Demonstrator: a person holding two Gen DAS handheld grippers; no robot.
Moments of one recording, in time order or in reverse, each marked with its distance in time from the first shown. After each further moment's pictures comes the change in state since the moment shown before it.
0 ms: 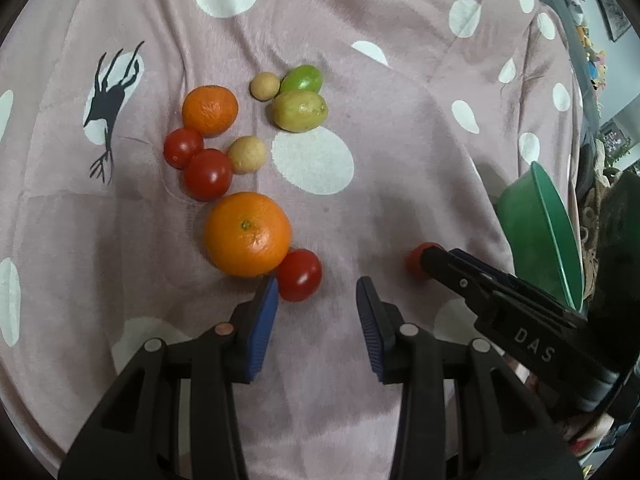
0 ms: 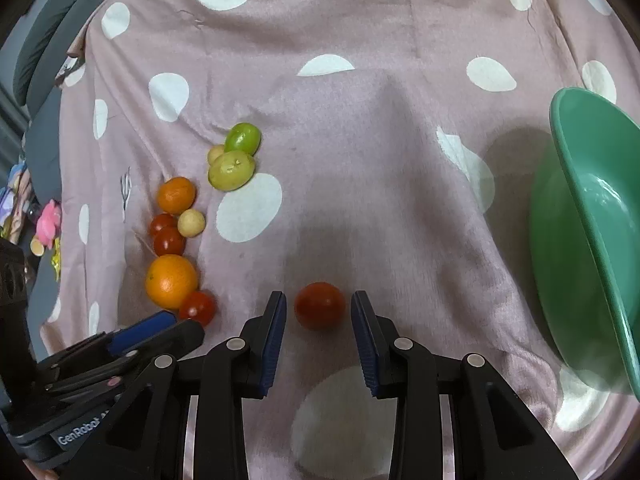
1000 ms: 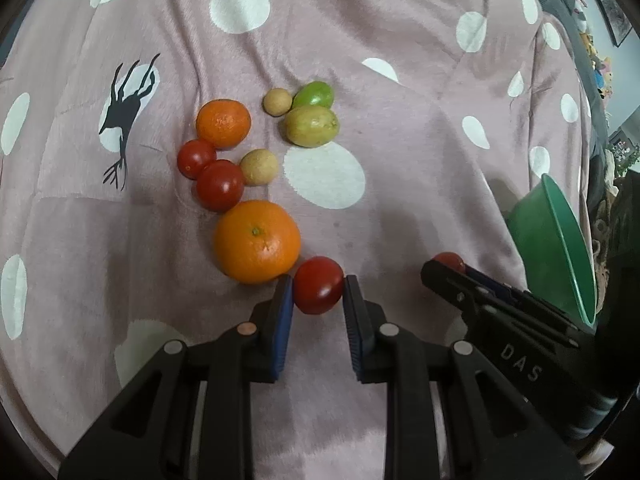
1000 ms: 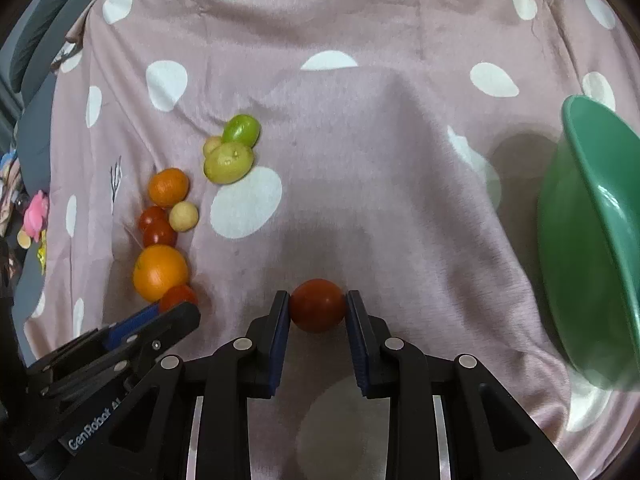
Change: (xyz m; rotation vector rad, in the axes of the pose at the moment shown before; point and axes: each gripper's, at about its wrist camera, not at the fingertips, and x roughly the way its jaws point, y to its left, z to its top) left arm -0.017 0.000 -0.005 -0.028 -0.094 -0.005; right arm -0.004 0.010 0.002 -0.031 -0.045 -0.019
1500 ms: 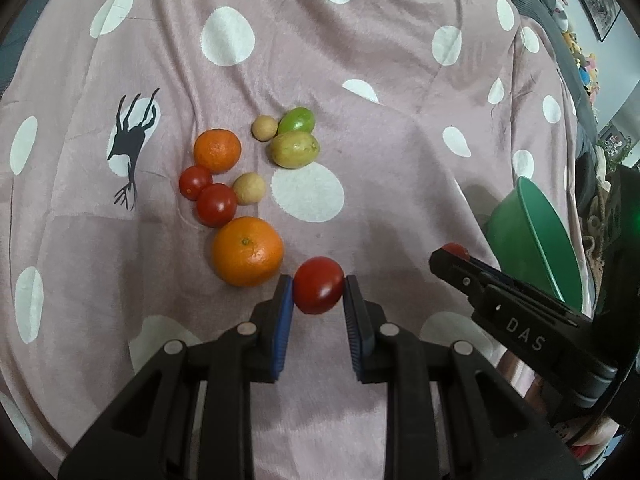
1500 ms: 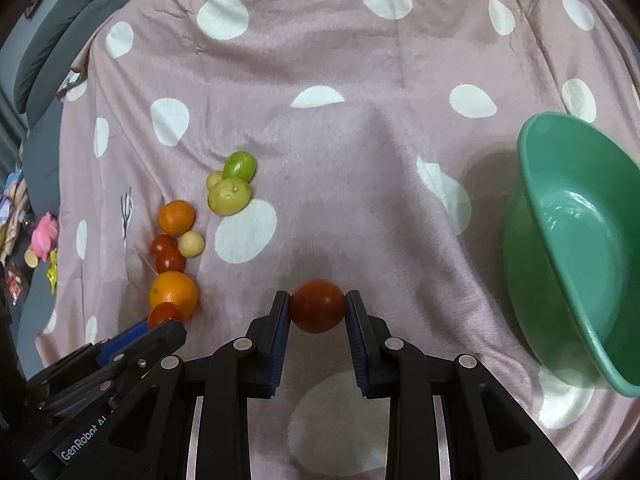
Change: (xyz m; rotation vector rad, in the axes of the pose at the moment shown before) left arm -0.022 -0.014 0.003 0.040 -0.054 -0.001; right arm -0.024 -0.010 -0.001 0.023 -0.081 -0.012
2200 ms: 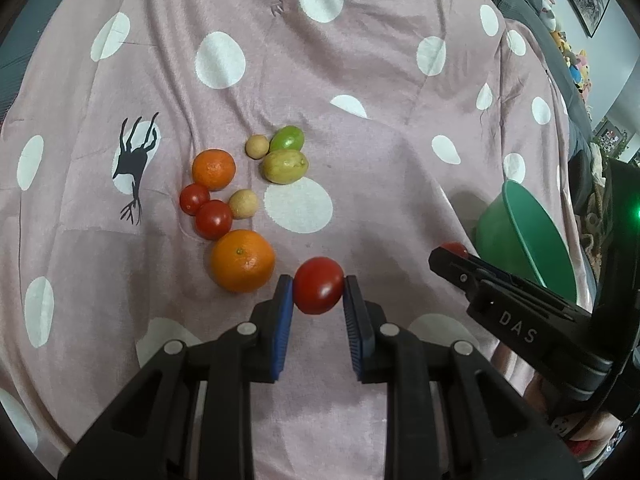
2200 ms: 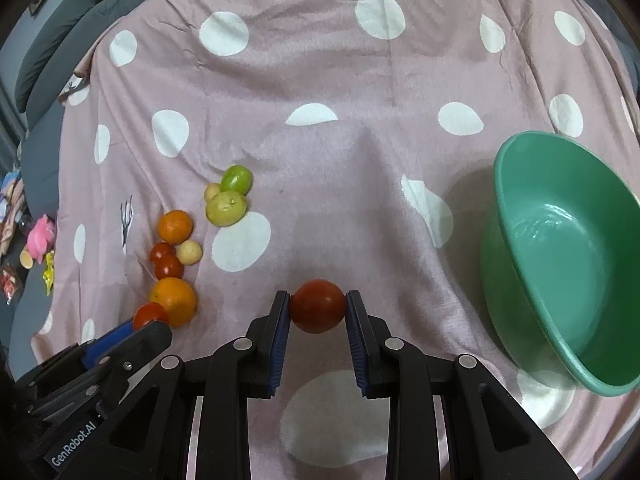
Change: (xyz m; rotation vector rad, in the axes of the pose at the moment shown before) left arm -0.012 -0.011 -0.001 0.023 -0.046 -0.009; right arm -0.015 -0.003 0.001 -0.005 -0.036 -0.014
